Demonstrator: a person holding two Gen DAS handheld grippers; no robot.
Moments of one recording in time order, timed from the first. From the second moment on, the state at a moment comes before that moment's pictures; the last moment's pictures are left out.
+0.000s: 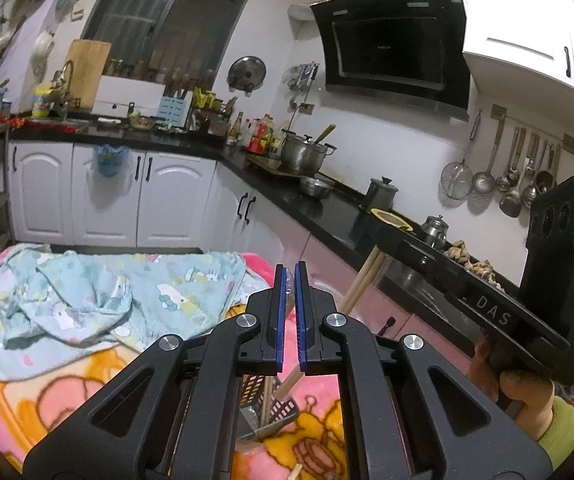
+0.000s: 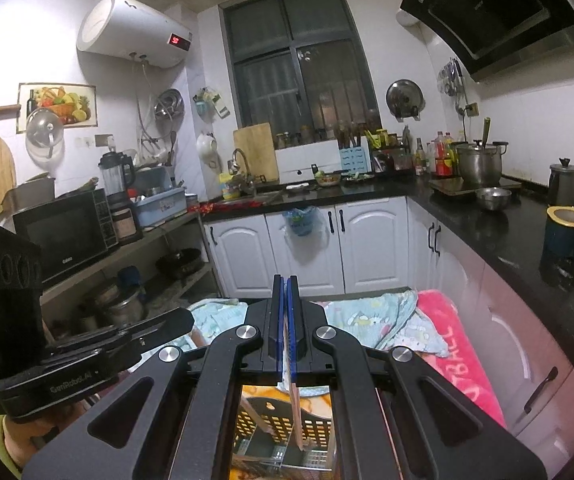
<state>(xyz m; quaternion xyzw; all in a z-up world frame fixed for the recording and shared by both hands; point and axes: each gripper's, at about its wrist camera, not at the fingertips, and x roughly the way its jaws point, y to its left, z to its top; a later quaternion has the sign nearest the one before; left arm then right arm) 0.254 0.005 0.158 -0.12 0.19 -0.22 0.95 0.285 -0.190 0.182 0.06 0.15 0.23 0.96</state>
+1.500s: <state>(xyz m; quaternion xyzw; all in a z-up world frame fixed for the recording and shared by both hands) 0.166 0.078 0.133 -0.16 0.16 -0.12 0.97 0.225 -0.217 0.126 0.03 0.16 0.17 0.97</state>
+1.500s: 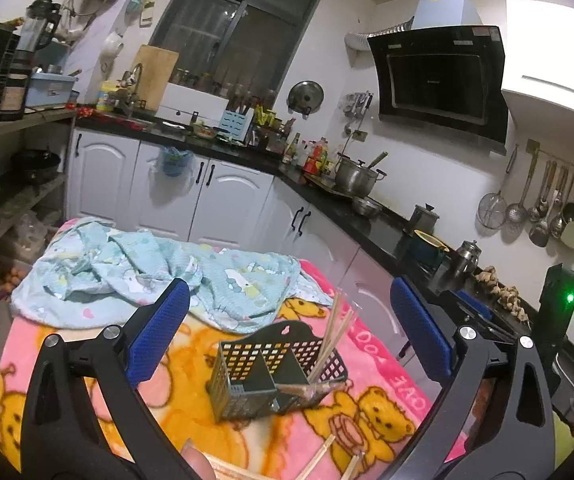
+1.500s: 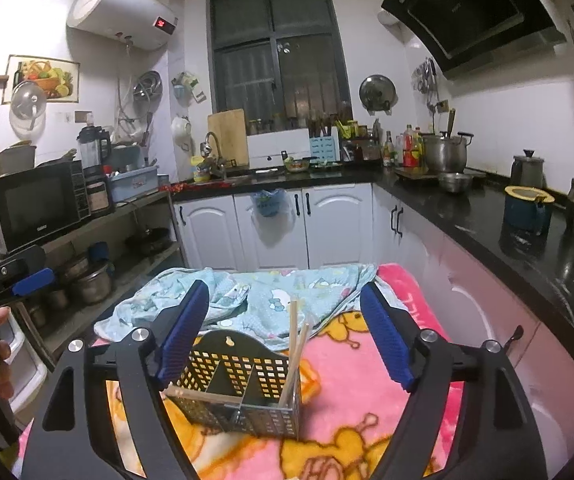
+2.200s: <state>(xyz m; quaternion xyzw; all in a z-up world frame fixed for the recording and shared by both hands) 0.111 0.057 0.085 -0.12 0.20 -0.13 0.96 0.146 -0.222 0.105 -0.01 0.16 0.19 0.97</state>
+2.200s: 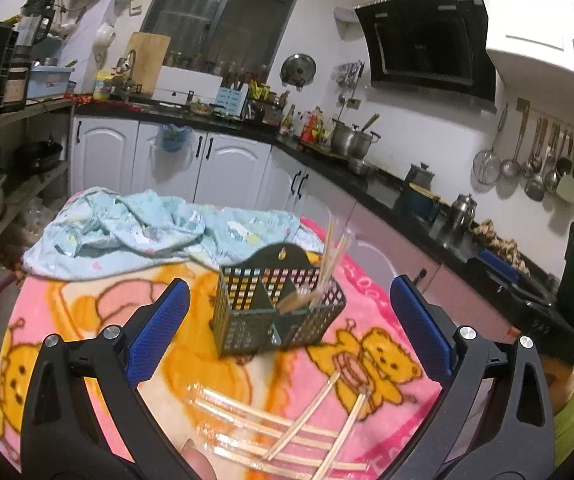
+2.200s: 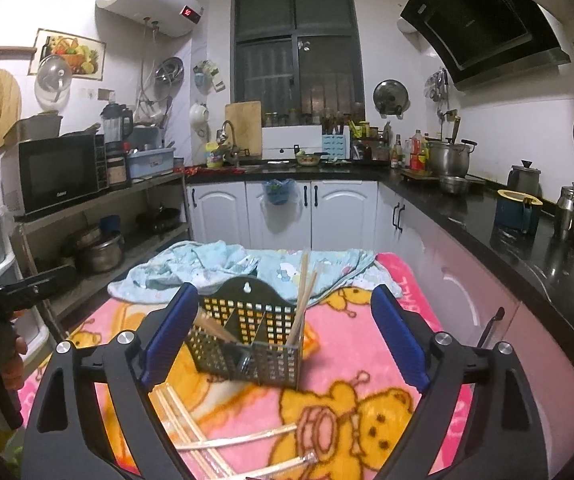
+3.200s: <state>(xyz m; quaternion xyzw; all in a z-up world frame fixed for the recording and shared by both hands) 0.098 0.059 -0.023 -0.11 0.34 -0.10 0.93 0.134 -0.232 0.006 -0.02 0.28 0.15 0.95</state>
